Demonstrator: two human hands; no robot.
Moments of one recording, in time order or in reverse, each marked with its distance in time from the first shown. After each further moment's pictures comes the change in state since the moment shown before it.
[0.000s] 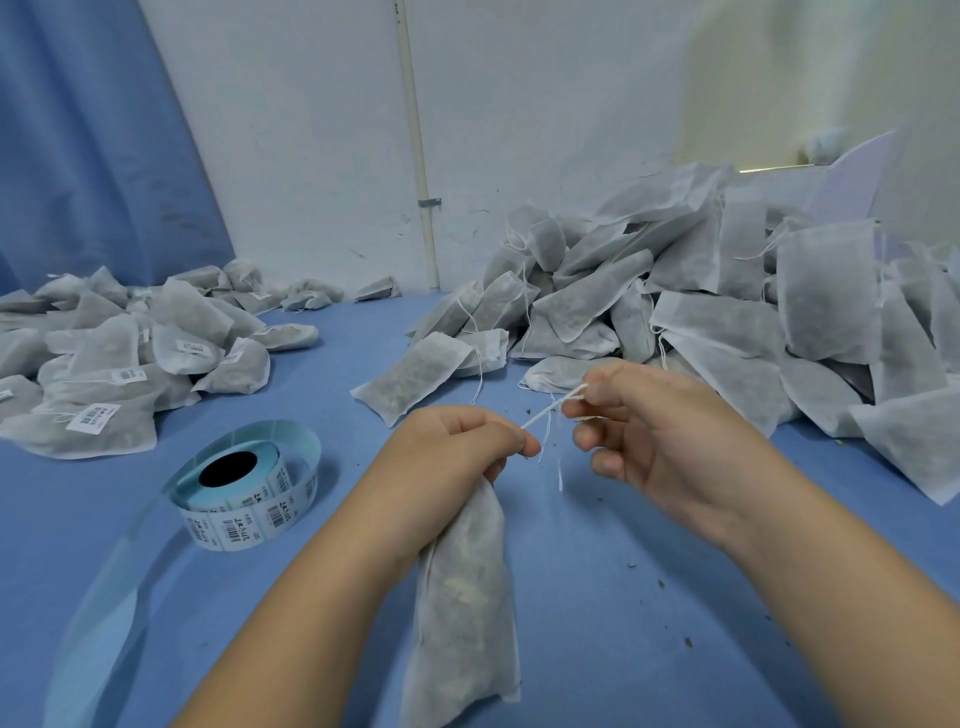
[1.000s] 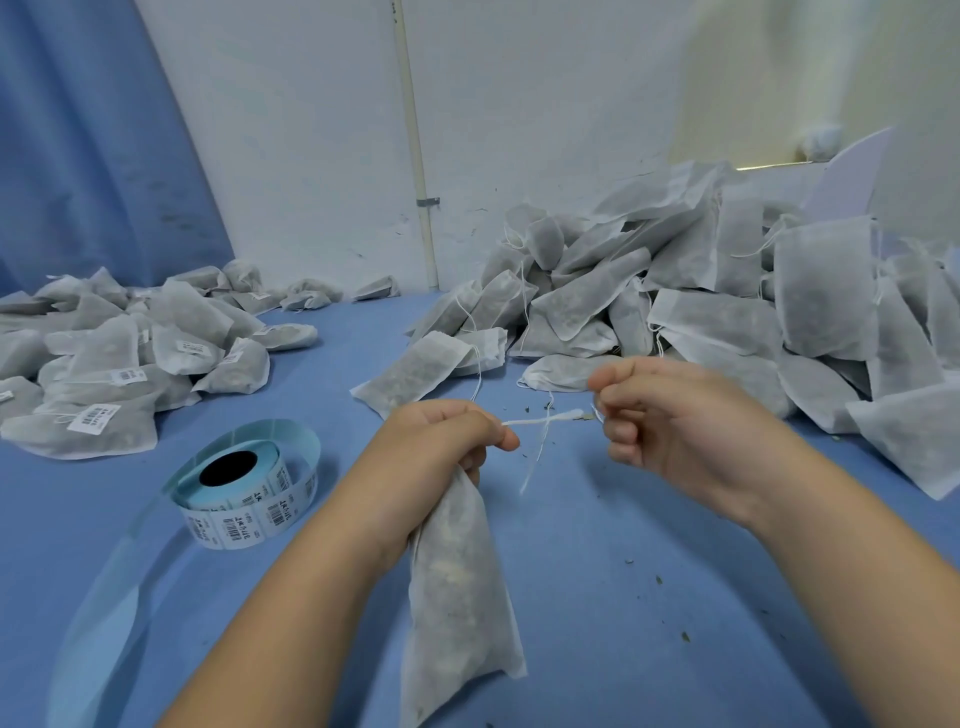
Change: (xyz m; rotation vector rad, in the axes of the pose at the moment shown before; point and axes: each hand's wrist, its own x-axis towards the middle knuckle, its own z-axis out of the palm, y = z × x) left_hand 0.004 -0.005 -0.009 -0.123 0.003 0.007; right_hand 0.011 -0.001 -0.022 -0.054 0.040 0.028
